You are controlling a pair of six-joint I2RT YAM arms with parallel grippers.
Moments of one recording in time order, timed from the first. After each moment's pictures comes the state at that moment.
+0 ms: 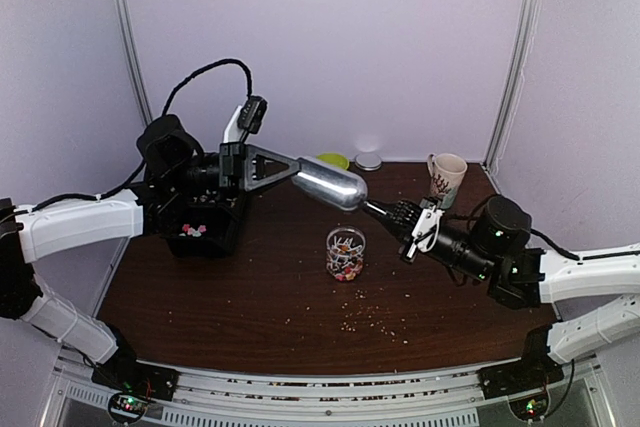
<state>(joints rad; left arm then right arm) -0.68 1.39 0.99 0.67 0.97 -0.98 1.04 1.10 0.58 0.69 0.00 -0.65</state>
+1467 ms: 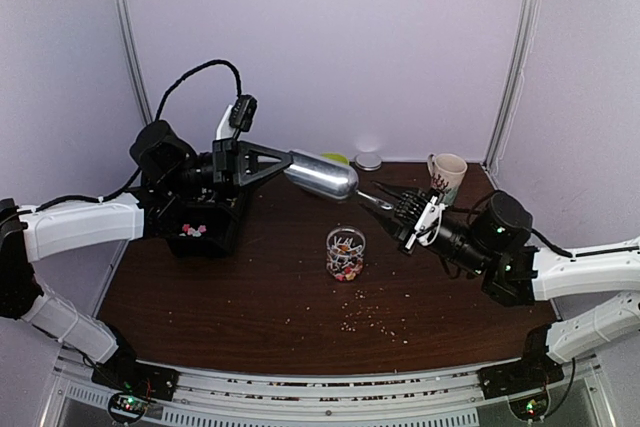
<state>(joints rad) -0.65 1.39 0.94 0.81 0.95 -1.10 1.02 1.15 0.60 0.82 -0.02 -0.68</state>
